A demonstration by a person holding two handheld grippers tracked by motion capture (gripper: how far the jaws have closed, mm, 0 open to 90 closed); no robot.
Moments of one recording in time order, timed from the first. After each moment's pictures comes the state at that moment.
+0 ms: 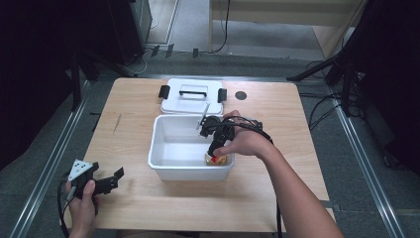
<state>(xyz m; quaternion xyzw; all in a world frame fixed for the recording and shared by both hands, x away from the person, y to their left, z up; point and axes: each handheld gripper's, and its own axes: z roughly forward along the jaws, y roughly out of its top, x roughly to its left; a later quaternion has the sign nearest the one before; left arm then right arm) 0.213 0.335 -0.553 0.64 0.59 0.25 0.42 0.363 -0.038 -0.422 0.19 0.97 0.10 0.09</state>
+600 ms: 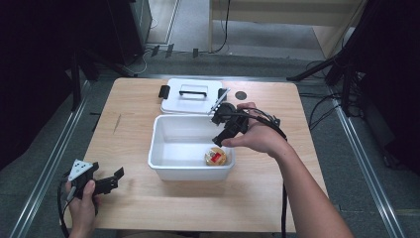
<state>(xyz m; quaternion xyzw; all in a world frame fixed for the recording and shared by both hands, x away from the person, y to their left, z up) 0.213 0.335 -0.553 0.64 0.59 0.25 0.42 0.359 -0.069 -0.377 0.25 0.95 0.18 0.11</state>
